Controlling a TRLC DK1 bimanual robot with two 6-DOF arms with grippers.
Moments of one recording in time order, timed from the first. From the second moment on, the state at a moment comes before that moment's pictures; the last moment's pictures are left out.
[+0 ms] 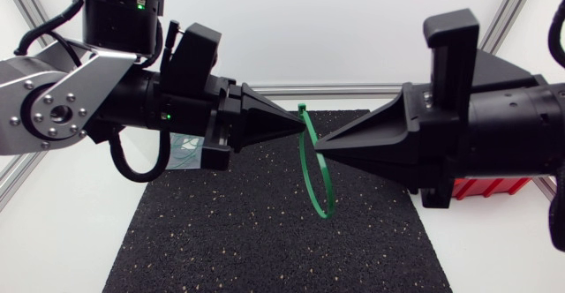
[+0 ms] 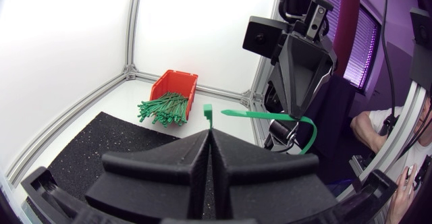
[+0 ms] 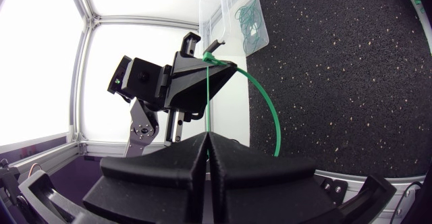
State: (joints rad) left arm -0.56 1.37 1.02 -0.11 0.91 0.18; right arm 0.68 0.91 0.94 -0.48 -0.53 1.25
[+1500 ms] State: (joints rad) left arm -0.62 1.31 0.95 -0.04 0.84 0.19; right arm 0.64 0.93 0.94 -0.46 -0.54 1.27
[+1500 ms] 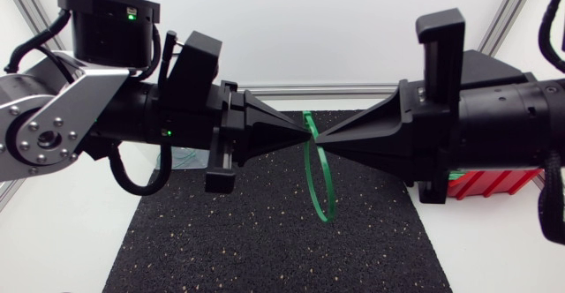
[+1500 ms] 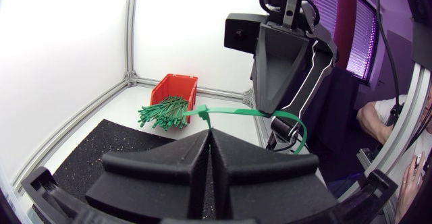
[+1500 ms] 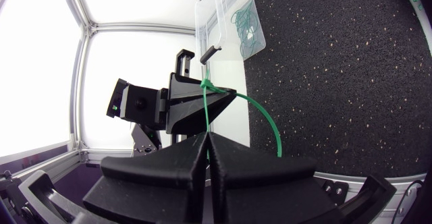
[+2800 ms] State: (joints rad) left arm -0.67 1.21 0.89 -0.06 0.78 0.21; right arm 0.62 0.95 0.94 -0.44 -0.54 1.27
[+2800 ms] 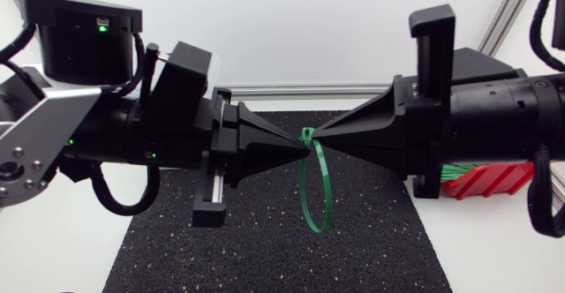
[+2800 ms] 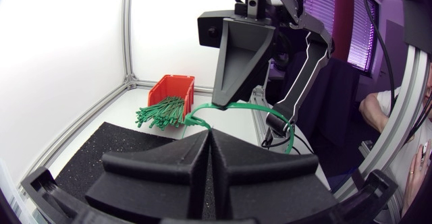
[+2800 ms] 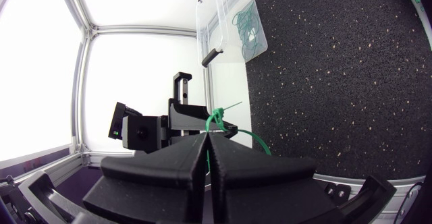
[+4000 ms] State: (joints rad) left arm -0.64 1.21 0.89 -0.06 0.77 0.23; right arm 0.65 0.95 0.94 -0.41 -0.43 1.20
